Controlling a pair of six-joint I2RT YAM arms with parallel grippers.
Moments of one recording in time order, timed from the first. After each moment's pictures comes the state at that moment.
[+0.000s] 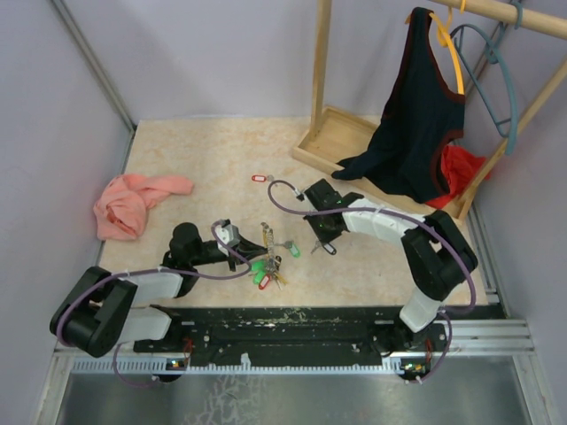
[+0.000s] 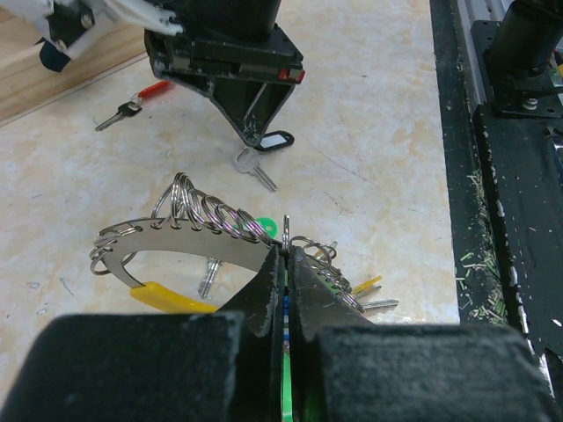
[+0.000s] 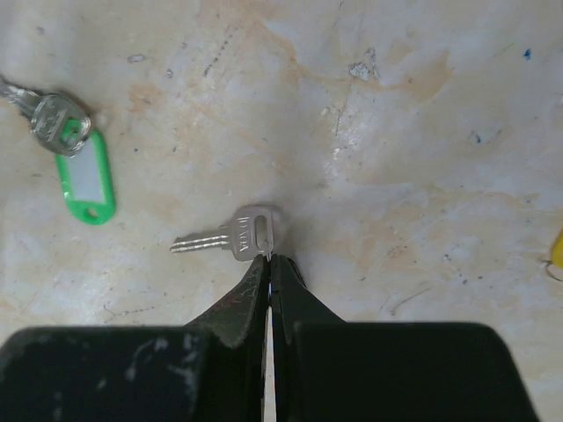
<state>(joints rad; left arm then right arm) -0.44 1.28 0.20 0.99 0.93 0.12 0.67 1.69 1.05 -0.55 0.05 0.06</state>
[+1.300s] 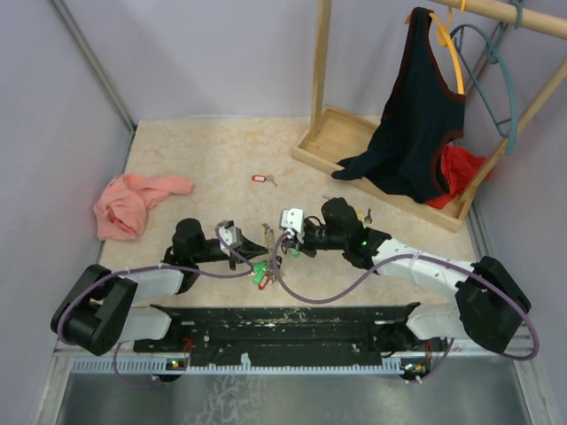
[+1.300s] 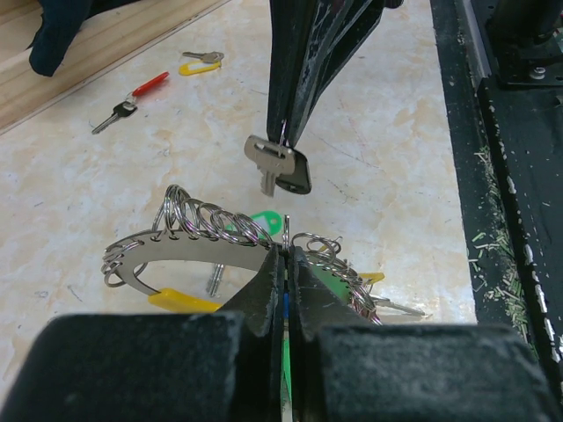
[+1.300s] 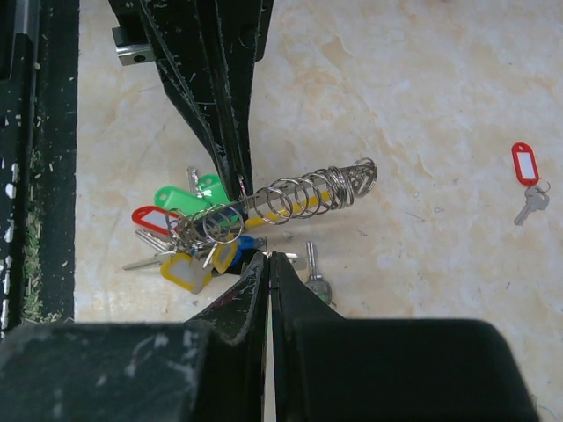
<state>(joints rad) -0.44 1.29 0.24 0.89 0.96 0.24 0.80 1.24 0.68 0.12 -0.50 -0.43</state>
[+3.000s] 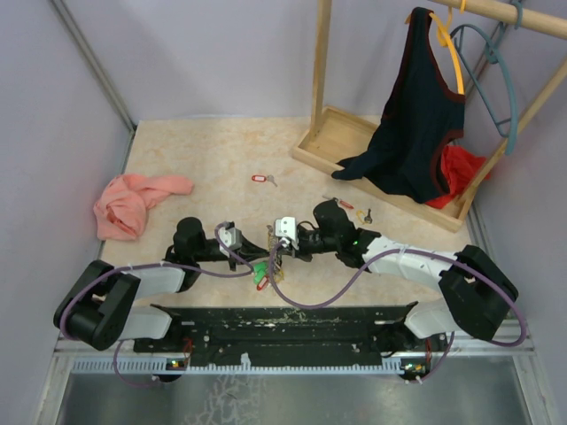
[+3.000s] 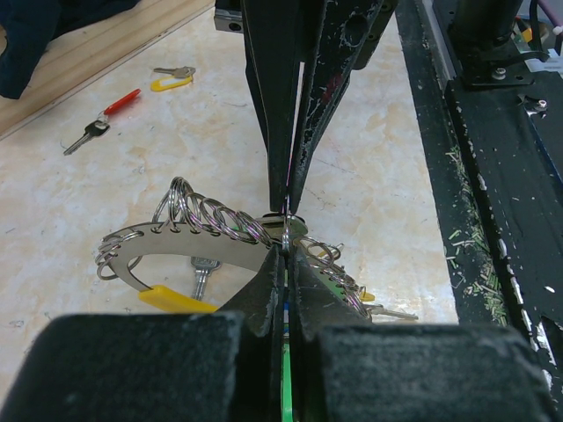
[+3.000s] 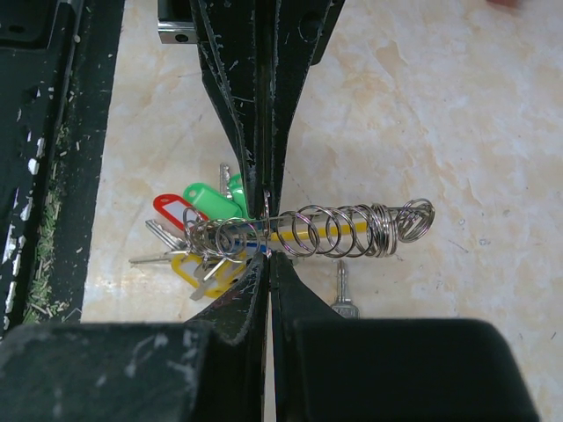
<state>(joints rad) -0.44 1.32 0.25 0.92 1.05 0.24 0.82 1.35 0.68 0.16 -0.60 -0.52</state>
